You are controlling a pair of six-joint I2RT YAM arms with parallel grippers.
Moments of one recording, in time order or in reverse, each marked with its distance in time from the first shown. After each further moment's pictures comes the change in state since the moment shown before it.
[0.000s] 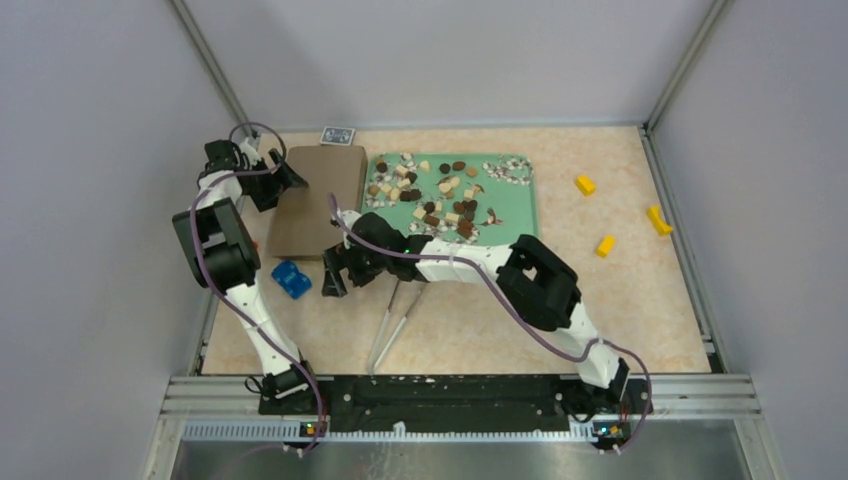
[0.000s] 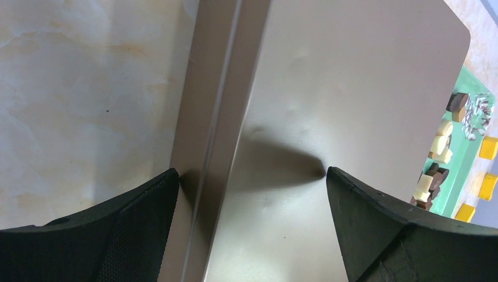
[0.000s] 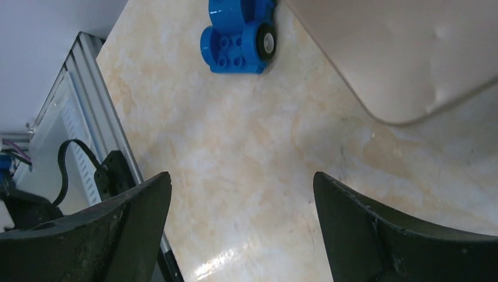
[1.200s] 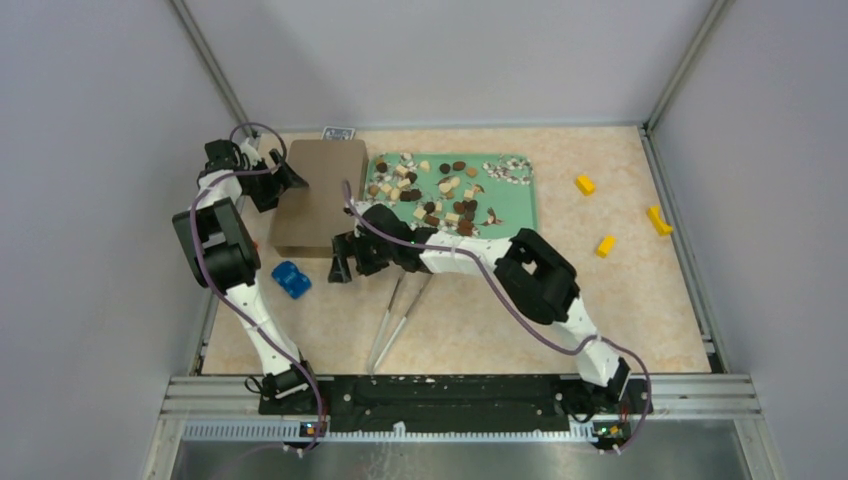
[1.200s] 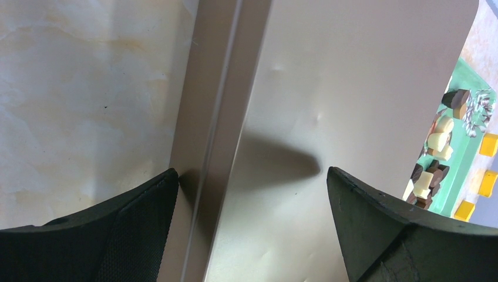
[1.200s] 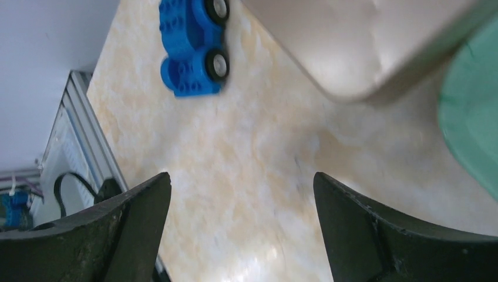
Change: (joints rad) left arm 0.000 0.002 0.006 -0.018 0.005 0.009; right arm -0.052 0.106 0.097 0.030 0.016 0.093
